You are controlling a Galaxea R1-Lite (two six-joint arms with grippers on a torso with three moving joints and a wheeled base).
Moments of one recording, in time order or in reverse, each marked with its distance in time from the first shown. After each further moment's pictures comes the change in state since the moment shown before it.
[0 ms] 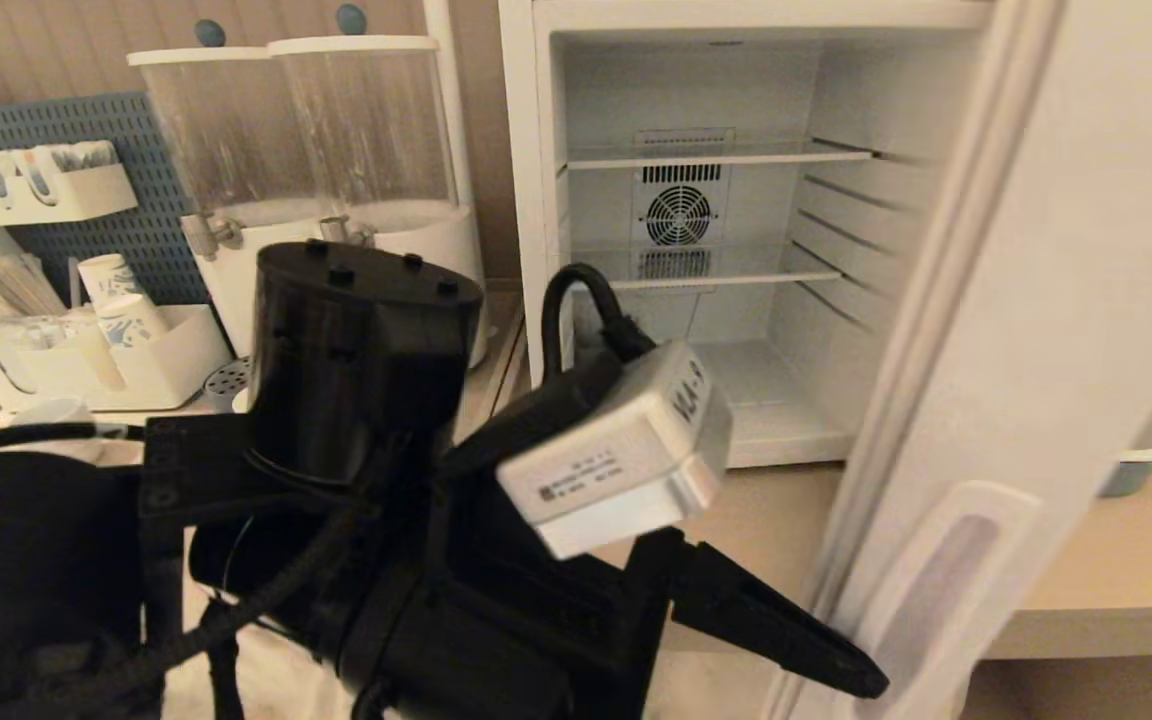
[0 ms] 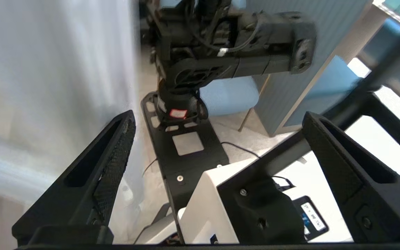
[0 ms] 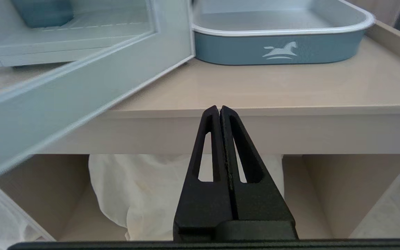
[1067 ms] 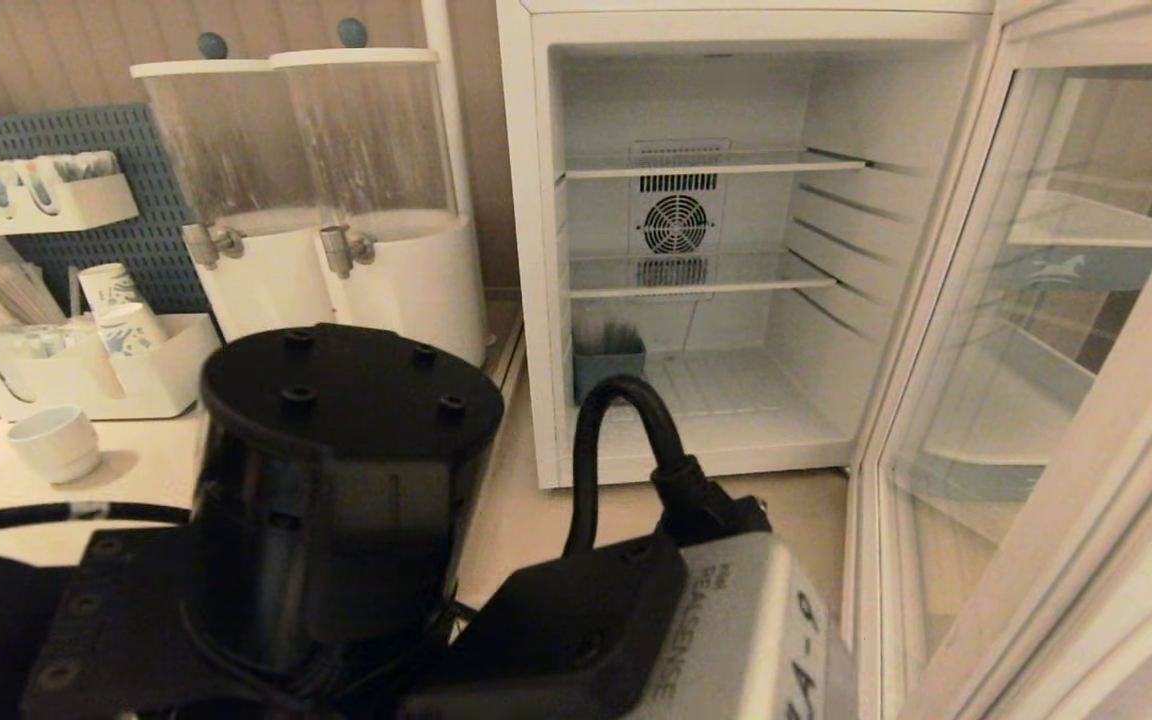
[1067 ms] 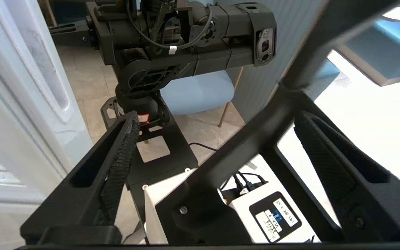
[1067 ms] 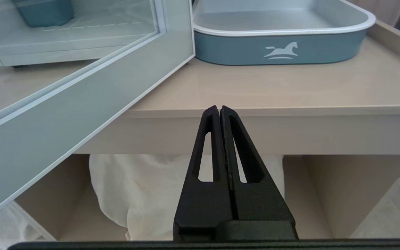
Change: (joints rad) left arm -0.304 -0.098 0.109 -0.005 0.033 0.016; right arm 0.000 0.000 -0.002 0.002 0.000 -0.001
